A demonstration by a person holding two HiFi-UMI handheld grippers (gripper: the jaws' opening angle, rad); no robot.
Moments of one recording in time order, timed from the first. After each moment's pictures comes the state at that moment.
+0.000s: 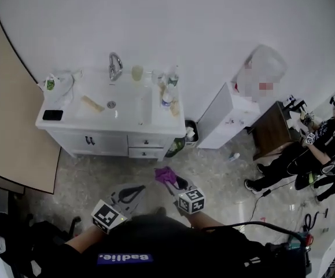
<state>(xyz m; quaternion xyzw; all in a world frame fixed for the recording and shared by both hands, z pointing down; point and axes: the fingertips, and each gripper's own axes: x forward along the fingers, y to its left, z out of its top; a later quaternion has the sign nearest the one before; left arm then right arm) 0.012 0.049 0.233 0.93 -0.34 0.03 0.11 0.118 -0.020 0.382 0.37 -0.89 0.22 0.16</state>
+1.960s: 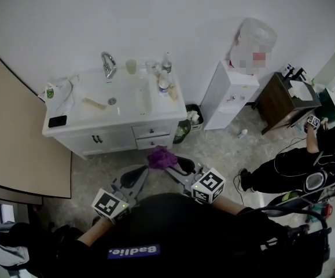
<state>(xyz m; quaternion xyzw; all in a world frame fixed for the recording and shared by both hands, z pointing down) 0.007 0.051 0.158 0.94 -0.34 -0.02 0.09 0.070 0.026 0.203 0.26 -0.96 0.11 0.03</state>
